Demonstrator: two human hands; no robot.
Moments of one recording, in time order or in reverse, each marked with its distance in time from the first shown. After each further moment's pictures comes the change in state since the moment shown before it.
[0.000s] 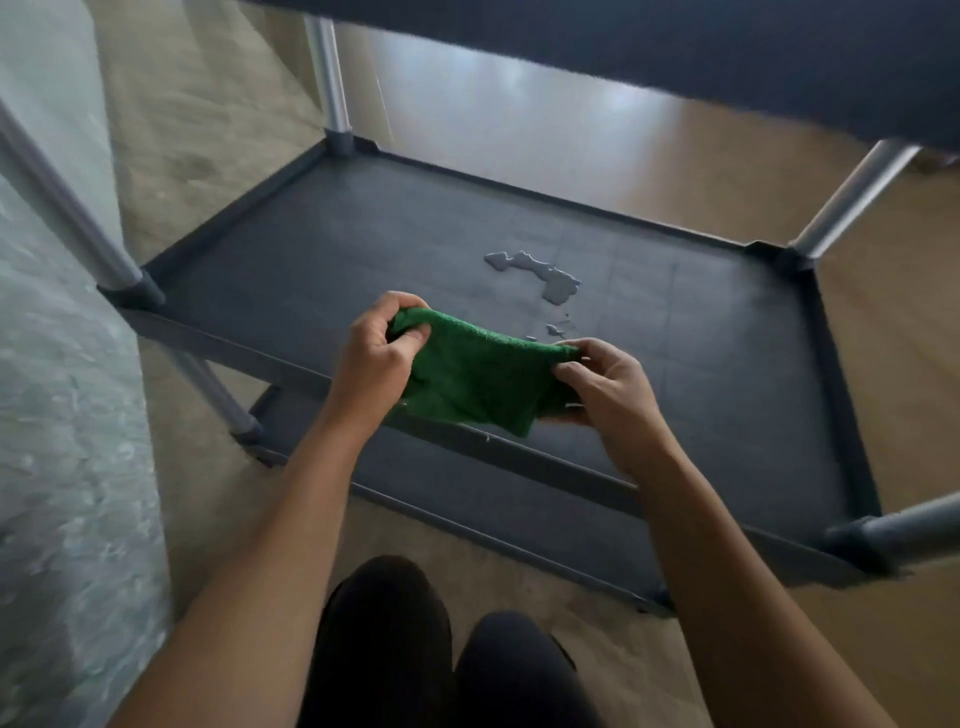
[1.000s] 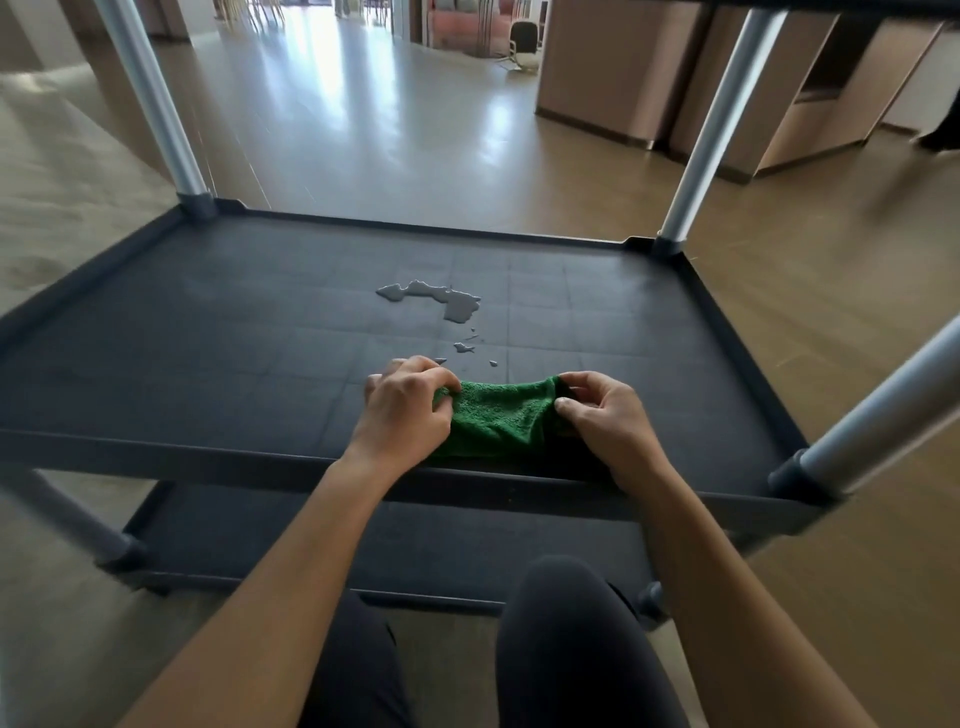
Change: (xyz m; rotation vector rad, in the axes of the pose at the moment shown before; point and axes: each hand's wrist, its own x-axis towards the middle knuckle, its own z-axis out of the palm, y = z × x) left_hand 0.014 -0.046 0.109 0.619 -0.283 0.446; right_hand 0.016 0.075 -0.078 -0.210 0.350 -0.078
